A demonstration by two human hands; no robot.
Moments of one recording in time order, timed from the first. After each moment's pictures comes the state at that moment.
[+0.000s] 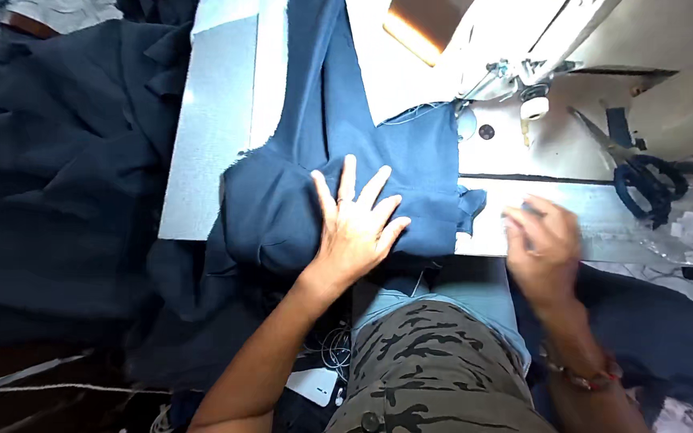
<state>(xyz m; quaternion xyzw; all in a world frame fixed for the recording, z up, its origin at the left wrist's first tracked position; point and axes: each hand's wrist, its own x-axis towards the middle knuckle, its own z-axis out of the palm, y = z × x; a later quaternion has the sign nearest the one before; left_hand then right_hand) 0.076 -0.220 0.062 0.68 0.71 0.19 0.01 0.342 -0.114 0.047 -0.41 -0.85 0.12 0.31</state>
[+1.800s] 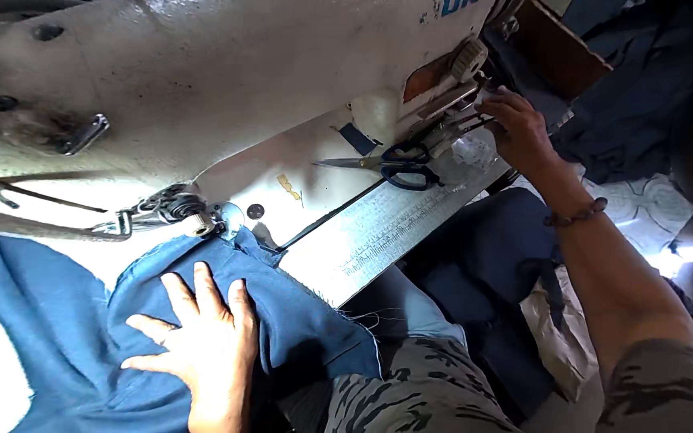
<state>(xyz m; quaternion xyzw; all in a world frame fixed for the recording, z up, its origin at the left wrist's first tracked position) 0.128 -0.139 0.039 0.54 0.83 0.12 0.00 0.605 0.041 0.072 -0.53 -0.80 0.02 0.27</state>
